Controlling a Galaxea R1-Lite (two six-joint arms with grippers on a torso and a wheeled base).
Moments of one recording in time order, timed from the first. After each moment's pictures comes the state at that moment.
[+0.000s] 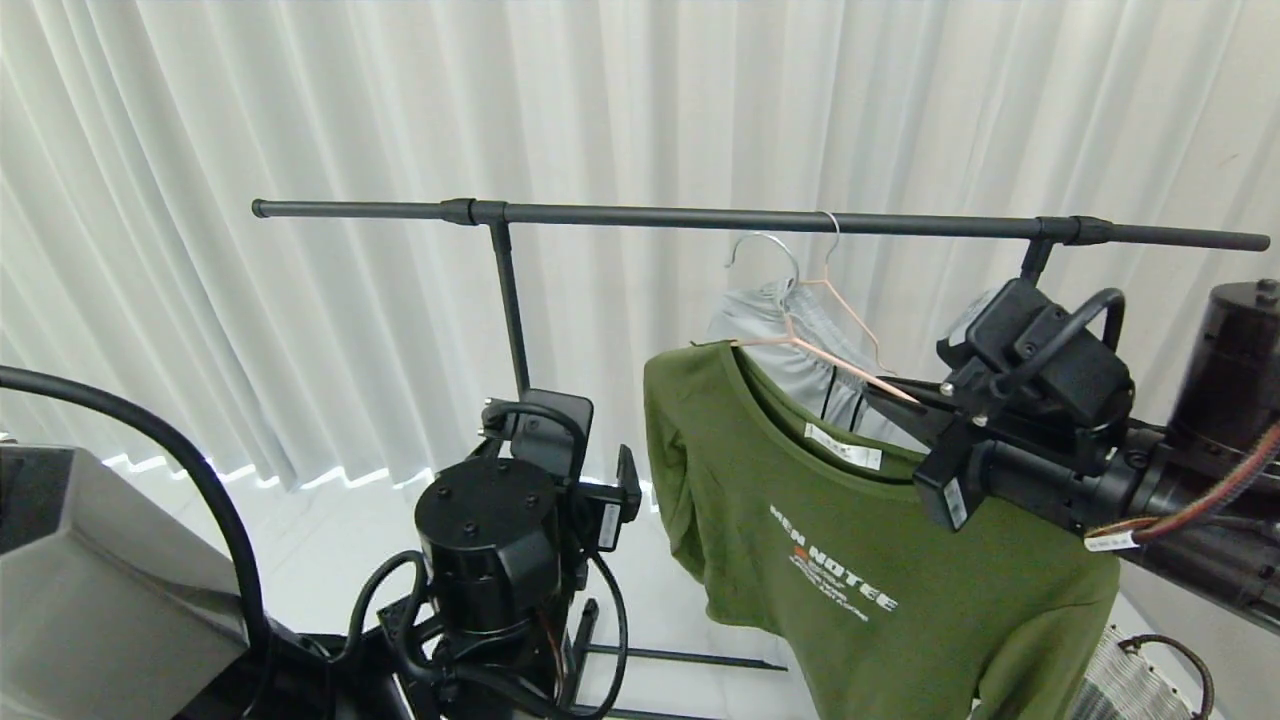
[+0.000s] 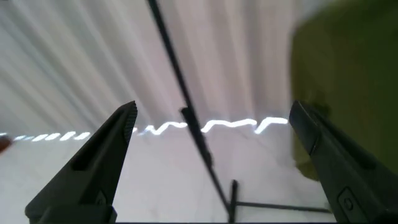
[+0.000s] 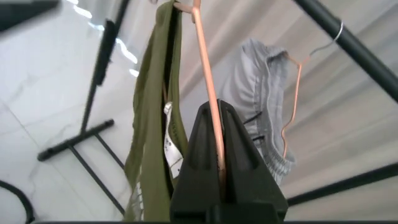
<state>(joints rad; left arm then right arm) -0.79 1.91 -0.55 -1.24 0.77 0.19 0.78 1.45 -0.71 -0.63 -0.14 -0.45</state>
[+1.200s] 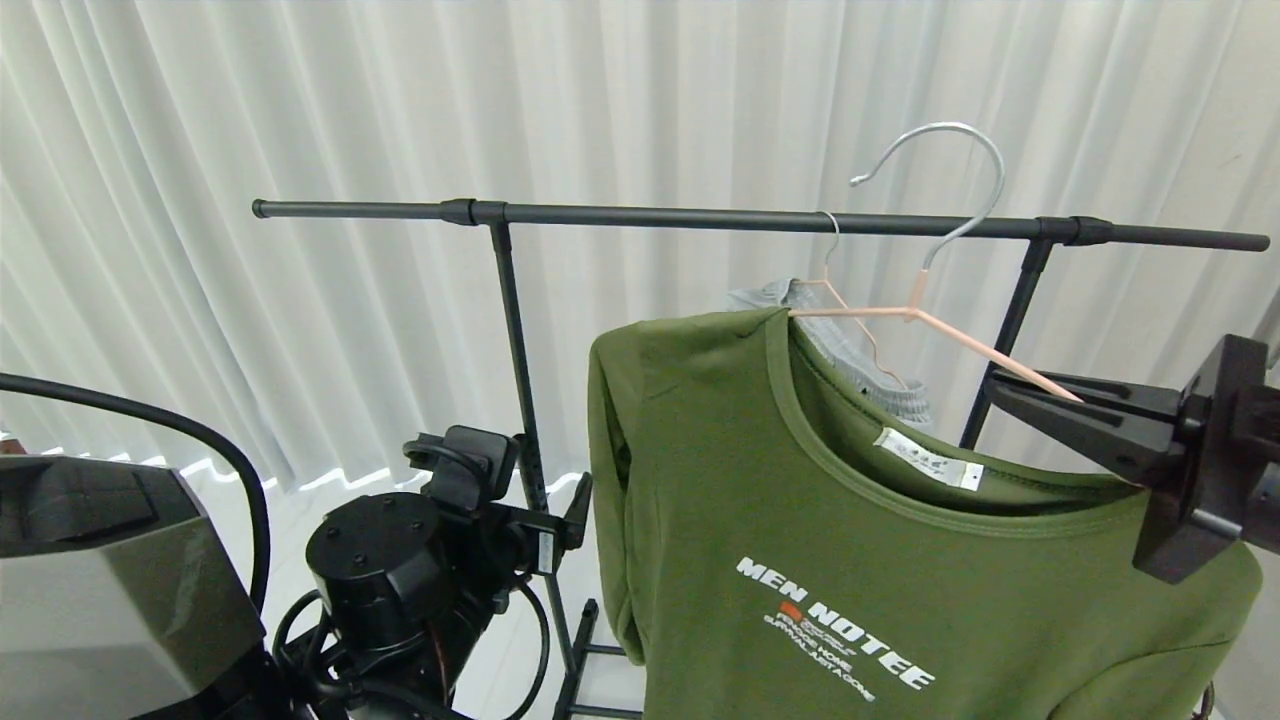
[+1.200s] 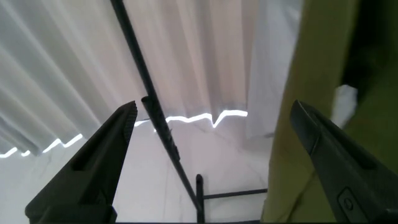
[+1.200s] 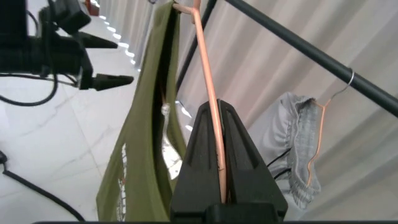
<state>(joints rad) -0.59 1.97 -0.31 -1.56 0.43 0.16 0.58 1.17 -0.57 -0.65 0.37 -0.30</state>
